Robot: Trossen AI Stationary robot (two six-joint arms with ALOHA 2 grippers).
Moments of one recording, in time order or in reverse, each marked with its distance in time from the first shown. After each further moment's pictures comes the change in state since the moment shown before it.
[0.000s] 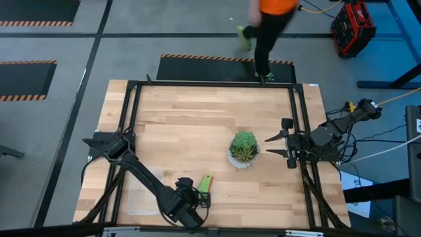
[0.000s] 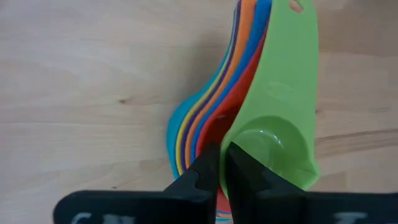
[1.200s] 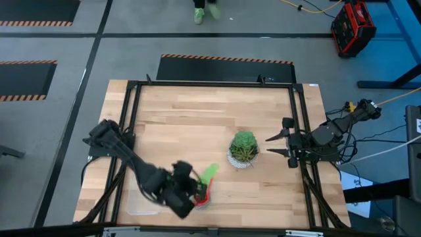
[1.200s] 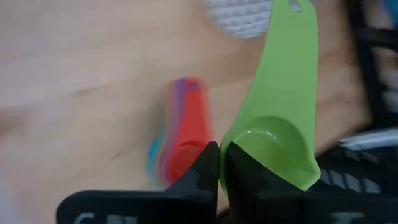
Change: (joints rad) left arm 0.038 -0.265 -0.001 -0.064 -0.102 0.374; right arm 0.000 -0.016 0.000 0.006 -0.001 0.001
